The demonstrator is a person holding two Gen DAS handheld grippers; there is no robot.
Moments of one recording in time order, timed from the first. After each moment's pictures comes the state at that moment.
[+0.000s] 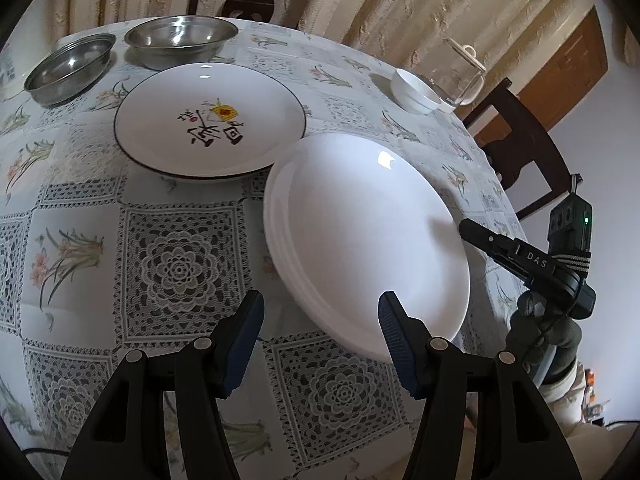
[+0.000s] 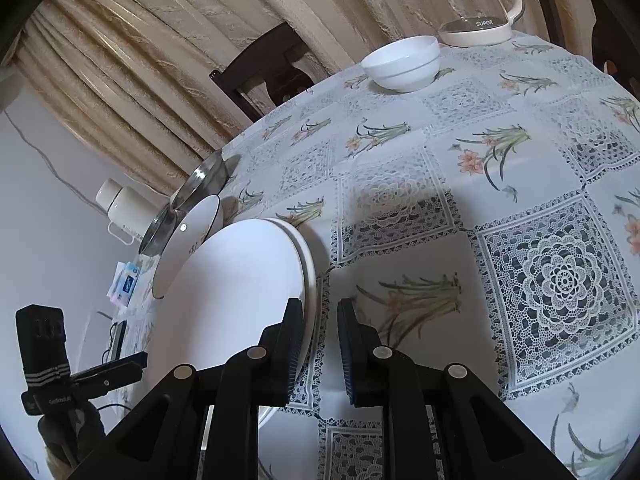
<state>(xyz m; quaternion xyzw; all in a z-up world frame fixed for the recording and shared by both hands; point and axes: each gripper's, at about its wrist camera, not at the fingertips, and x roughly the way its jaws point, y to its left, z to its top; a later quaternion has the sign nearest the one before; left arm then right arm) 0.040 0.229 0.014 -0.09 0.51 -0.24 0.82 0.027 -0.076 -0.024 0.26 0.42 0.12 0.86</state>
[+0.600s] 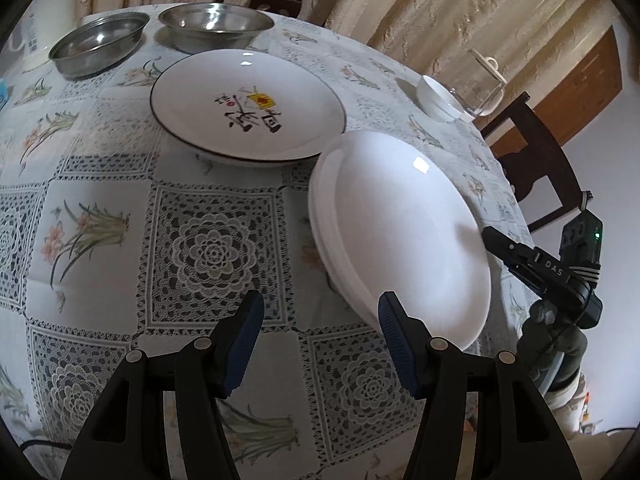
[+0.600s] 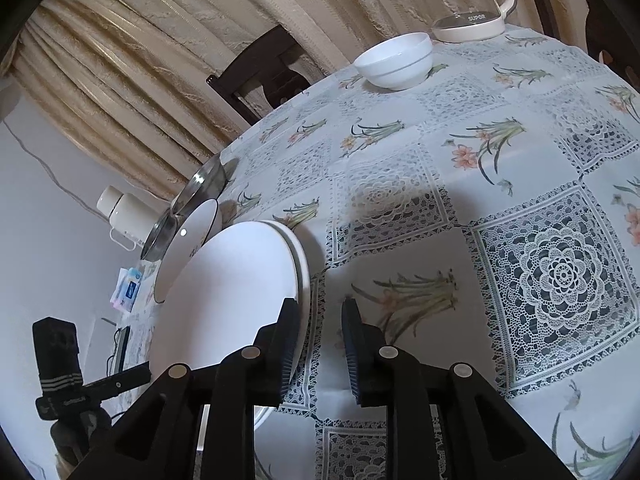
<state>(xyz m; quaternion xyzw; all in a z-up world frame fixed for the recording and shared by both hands) 0.042 0.249 -0.002 -0.12 0.52 -0.22 0.82 0.023 -0.078 -0.027 0.28 0.41 0.12 0.86</state>
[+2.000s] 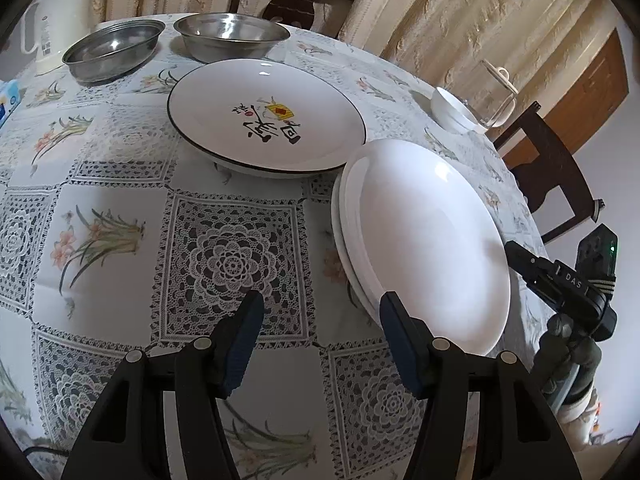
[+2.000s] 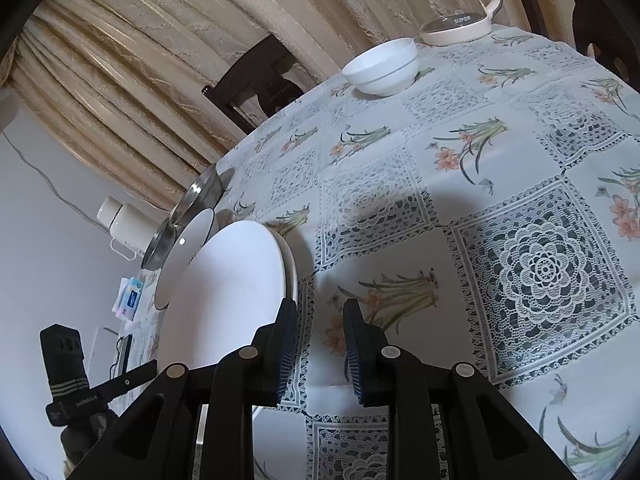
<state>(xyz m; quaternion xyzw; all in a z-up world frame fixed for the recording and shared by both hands) 0.045 0.252 -0.006 -0.11 0.50 -0.20 0.84 0.015 -0.089 -0.026 0.29 0.40 0.11 0.86</state>
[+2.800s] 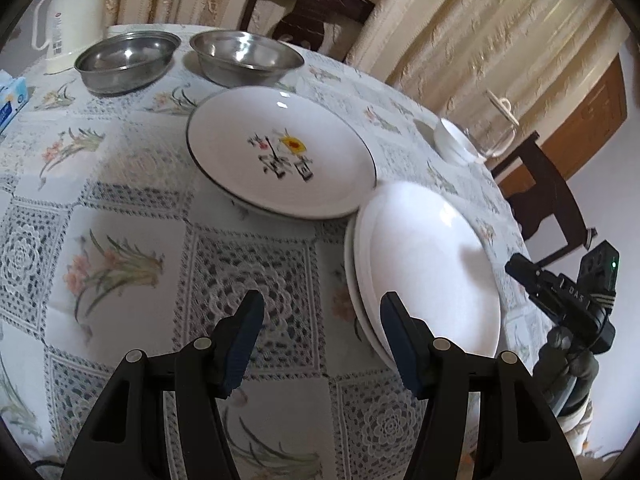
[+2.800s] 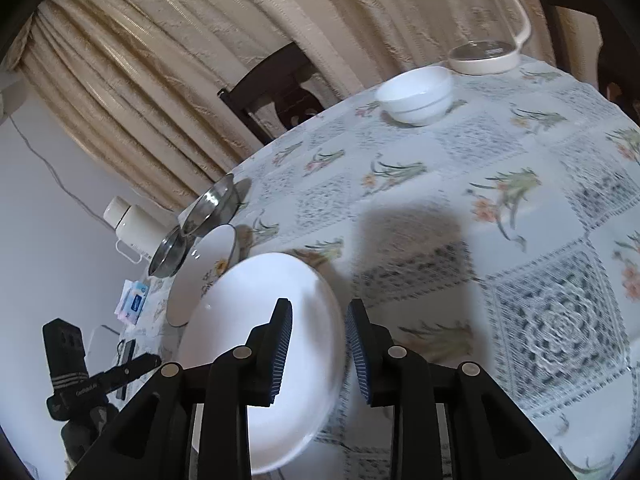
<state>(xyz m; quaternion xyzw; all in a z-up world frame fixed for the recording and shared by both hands) 0.062 0.276 0.010 -0.15 0.47 -0.19 0.85 0.041 -0.071 0.008 0.26 0.39 0.12 0.87</state>
